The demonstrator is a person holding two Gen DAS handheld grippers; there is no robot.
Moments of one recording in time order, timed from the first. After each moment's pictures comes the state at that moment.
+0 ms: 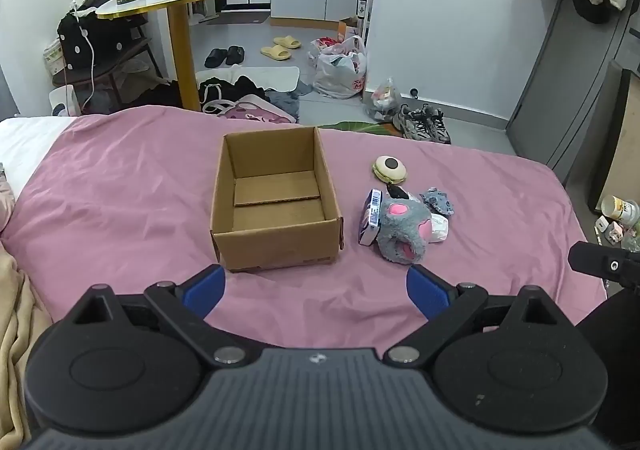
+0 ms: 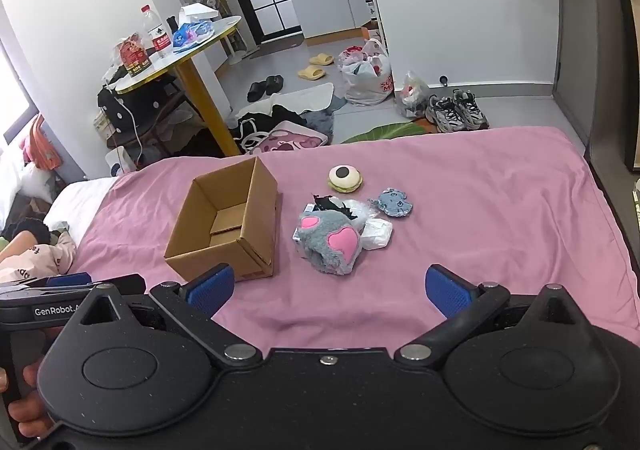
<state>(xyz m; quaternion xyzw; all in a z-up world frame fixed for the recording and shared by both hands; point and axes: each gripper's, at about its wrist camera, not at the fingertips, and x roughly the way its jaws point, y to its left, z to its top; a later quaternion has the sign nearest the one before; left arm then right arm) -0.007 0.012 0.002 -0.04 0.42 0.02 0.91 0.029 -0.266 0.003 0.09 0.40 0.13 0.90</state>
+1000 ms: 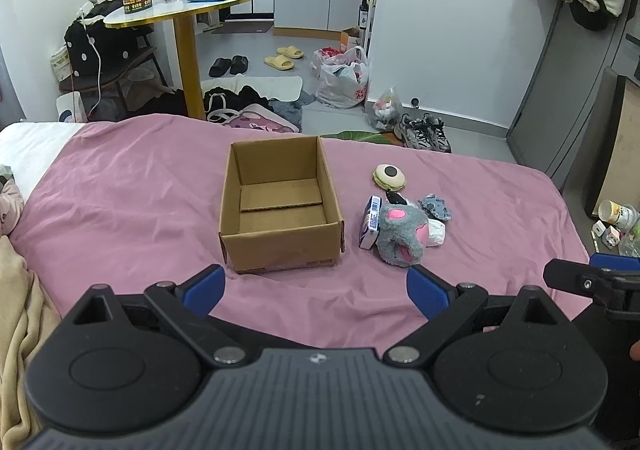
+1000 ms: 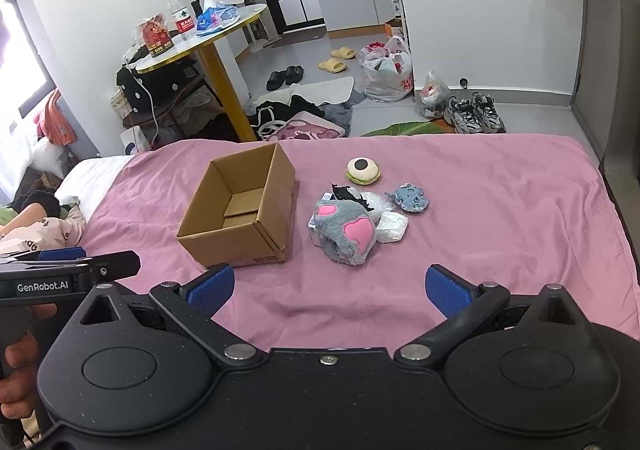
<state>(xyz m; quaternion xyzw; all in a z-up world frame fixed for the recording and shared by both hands) -0.025 0.006 0.014 -0.04 0.41 0.03 0.91 0.021 -0.254 0.007 0.06 0.41 0.16 0.90</state>
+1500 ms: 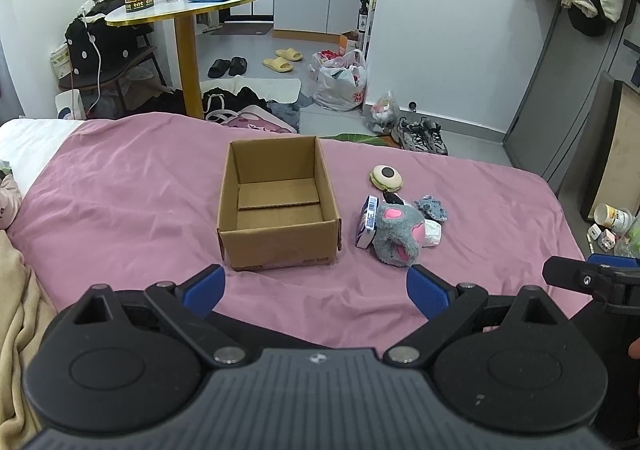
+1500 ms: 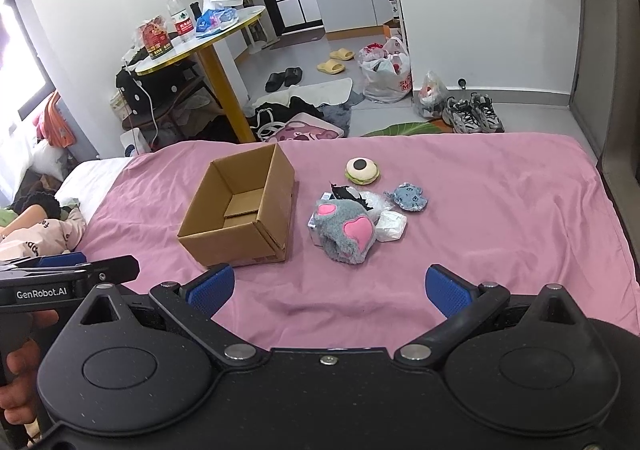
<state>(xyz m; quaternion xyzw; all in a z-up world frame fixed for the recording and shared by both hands) -0.031 0.006 0.014 -0.05 0.40 0.03 0.91 0.020 -0.258 0.006 0.06 0.41 0.16 0.90</state>
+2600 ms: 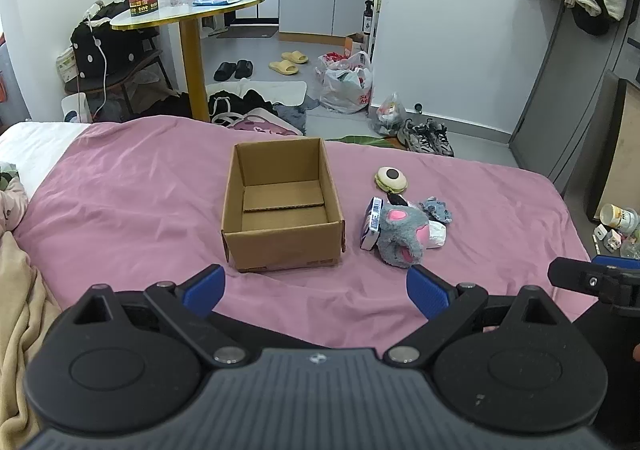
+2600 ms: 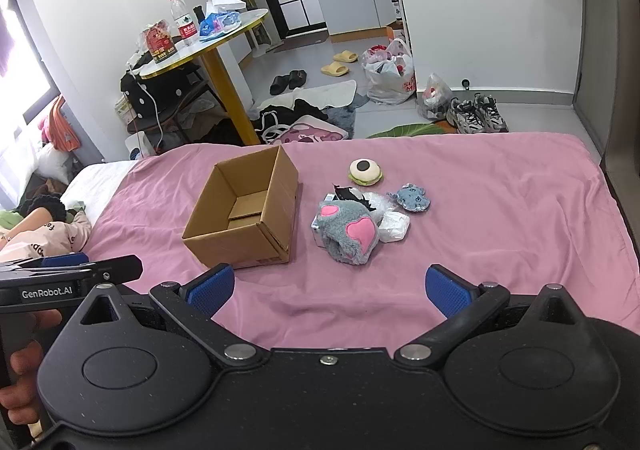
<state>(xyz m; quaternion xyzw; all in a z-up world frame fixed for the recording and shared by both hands) -0.031 0.000 0.011 -0.04 0.40 0.04 0.91 0.020 -0.257 0.007 0.07 0.41 0.16 0.90</state>
